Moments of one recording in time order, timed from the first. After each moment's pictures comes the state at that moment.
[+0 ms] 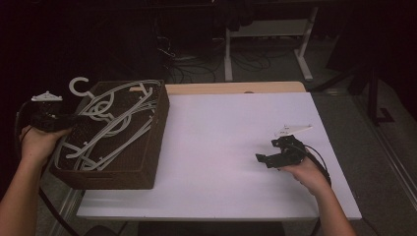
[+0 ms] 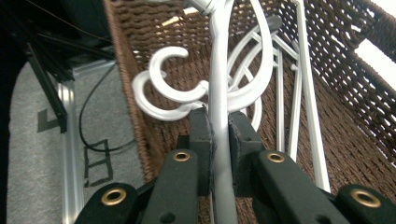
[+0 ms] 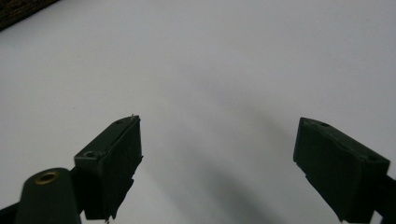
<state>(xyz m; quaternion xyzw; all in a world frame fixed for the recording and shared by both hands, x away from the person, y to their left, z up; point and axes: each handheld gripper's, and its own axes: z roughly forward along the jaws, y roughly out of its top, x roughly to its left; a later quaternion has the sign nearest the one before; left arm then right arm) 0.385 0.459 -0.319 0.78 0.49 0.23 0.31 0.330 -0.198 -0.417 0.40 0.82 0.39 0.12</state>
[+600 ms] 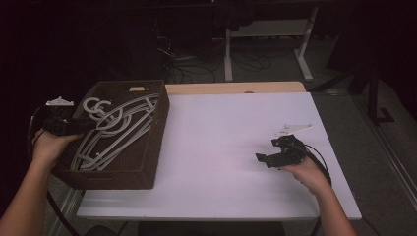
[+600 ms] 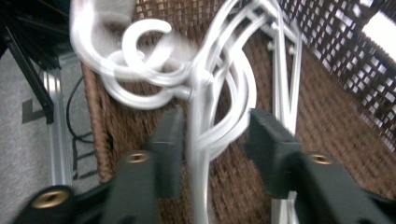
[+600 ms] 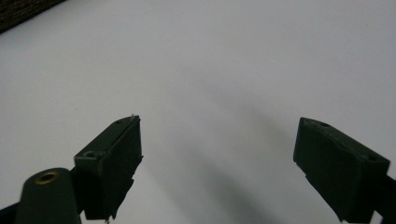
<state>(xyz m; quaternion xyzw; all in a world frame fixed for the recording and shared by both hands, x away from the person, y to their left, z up) 0.387 0.450 -0.336 0.77 0.50 0.21 0.33 0.329 -0.197 -0.414 0.40 0.82 0.39 0.12</state>
